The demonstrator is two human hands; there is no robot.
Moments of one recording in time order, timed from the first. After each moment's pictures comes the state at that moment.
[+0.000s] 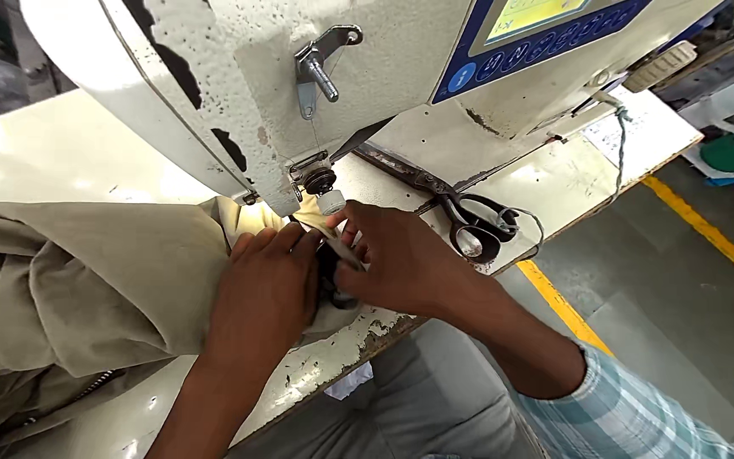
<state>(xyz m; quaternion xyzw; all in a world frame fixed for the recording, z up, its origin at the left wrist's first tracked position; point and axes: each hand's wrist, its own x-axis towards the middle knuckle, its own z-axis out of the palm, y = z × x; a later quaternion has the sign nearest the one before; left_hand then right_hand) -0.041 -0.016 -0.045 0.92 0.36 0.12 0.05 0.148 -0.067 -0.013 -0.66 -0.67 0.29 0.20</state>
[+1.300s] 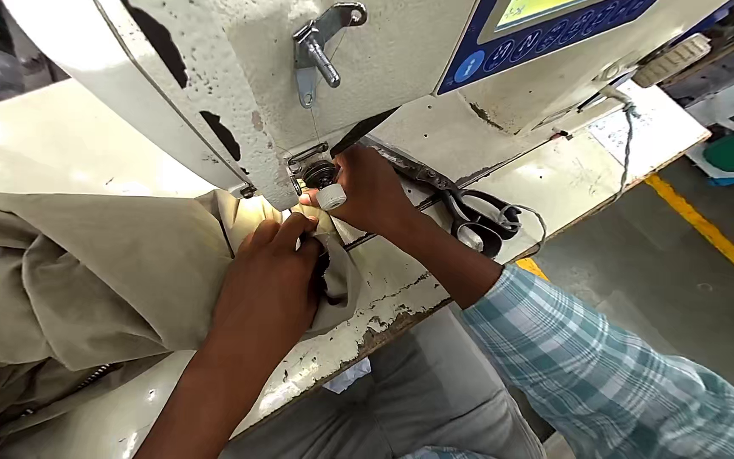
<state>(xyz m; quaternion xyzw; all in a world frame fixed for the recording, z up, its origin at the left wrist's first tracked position) -0.038 -0.019 -0.040 0.93 0.36 0.08 0.08 0.157 0.010 -0.051 -0.65 -0.64 0.25 0.31</state>
